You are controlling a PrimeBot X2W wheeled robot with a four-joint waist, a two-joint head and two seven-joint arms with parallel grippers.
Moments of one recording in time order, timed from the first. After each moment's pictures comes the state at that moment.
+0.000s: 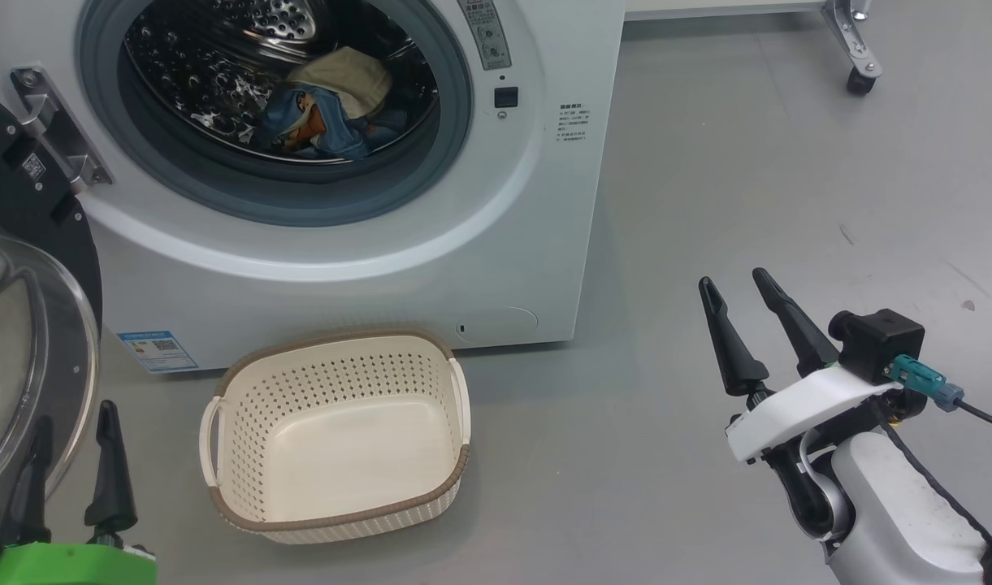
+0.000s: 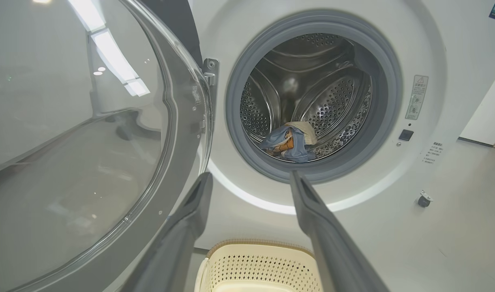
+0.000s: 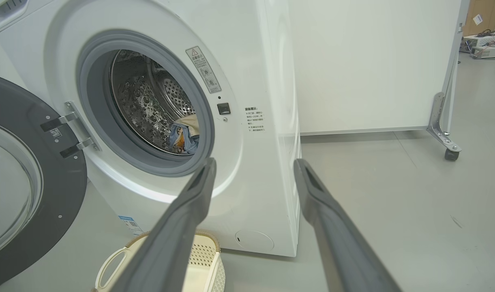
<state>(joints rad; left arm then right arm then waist) -0.02 0.28 -0.11 0.10 -0.55 -0.07 -0.25 -0.29 -0.24 0.43 0.30 0.58 0.12 -0.25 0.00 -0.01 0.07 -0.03</state>
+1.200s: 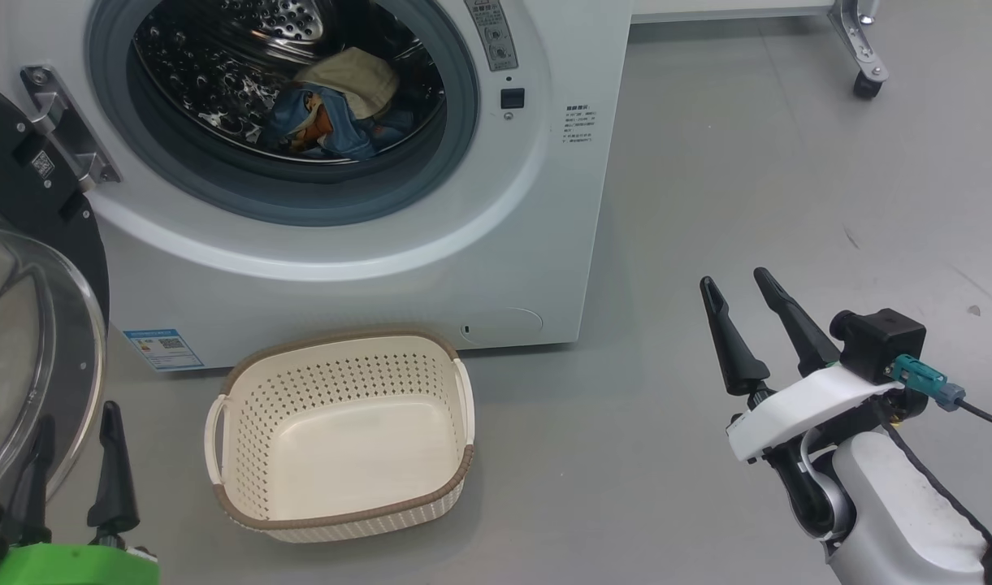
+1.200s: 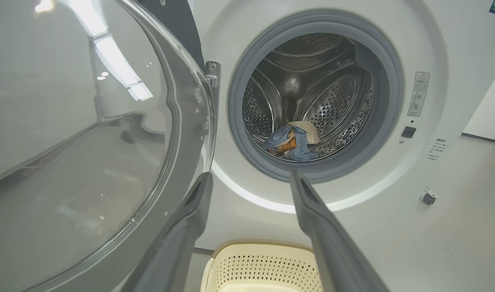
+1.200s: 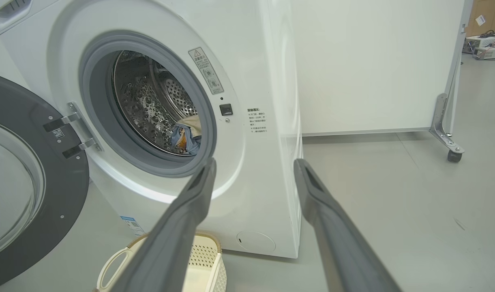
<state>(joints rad) -0.02 0.28 -0.10 0.10 -0.53 -0.08 -0.25 -0.29 -0.24 0.43 0.30 0.58 0.12 -0.25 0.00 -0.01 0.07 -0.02</state>
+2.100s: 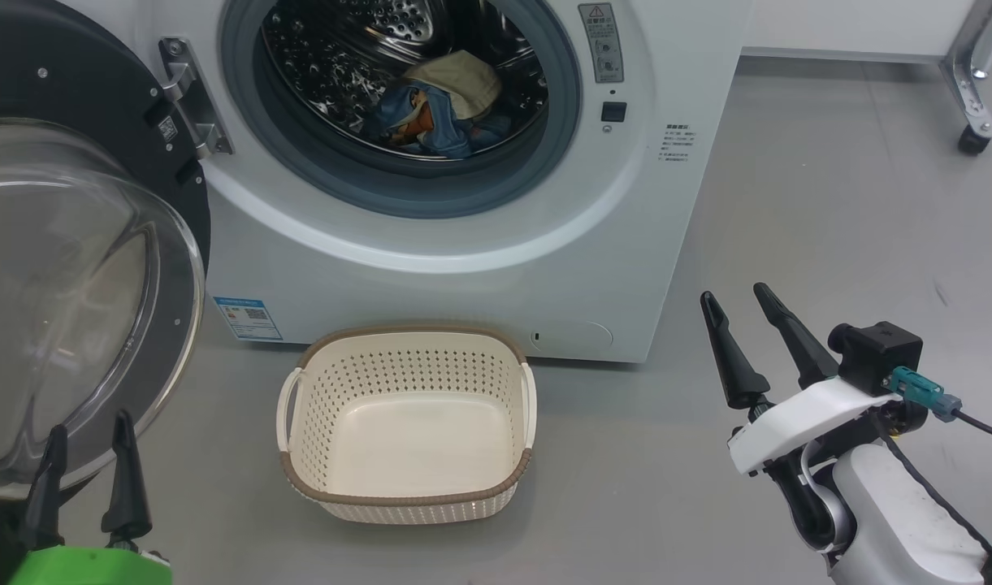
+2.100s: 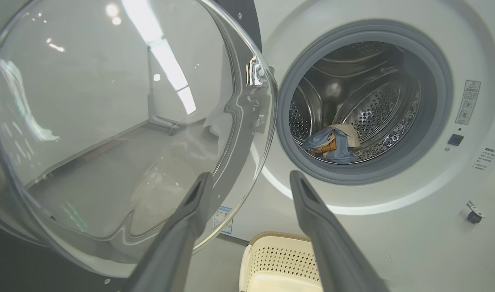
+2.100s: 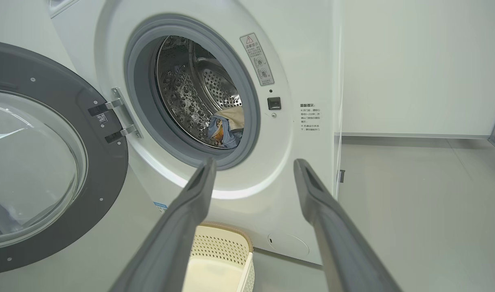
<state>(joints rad) -0.02 0.25 -0.10 0.13 -0.49 -0.07 -0.25 -0.27 -0.24 0.43 0.31 0.58 0.12 -0.25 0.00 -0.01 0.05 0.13</state>
